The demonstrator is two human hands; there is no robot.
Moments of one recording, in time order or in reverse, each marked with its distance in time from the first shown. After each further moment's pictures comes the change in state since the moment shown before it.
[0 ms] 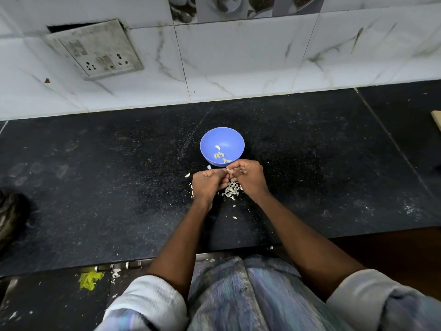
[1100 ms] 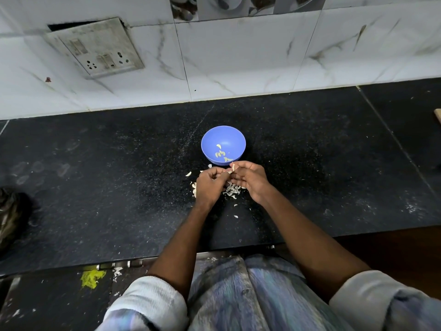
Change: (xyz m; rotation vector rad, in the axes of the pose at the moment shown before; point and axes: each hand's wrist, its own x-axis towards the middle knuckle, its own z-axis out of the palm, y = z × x) left_hand 0.000 -0.010 -0.006 0.280 -0.053 0.151; right_hand -0.003 -0.005 -0.001 0.531 -0.087 0.395
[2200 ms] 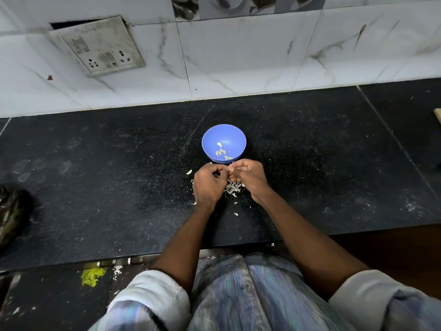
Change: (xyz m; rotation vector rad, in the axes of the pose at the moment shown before) left_hand -0.008 0.004 0.001 0.379 0.256 0.303; right_hand -0.004 0.002 0.006 -0.242 0.067 -0.154
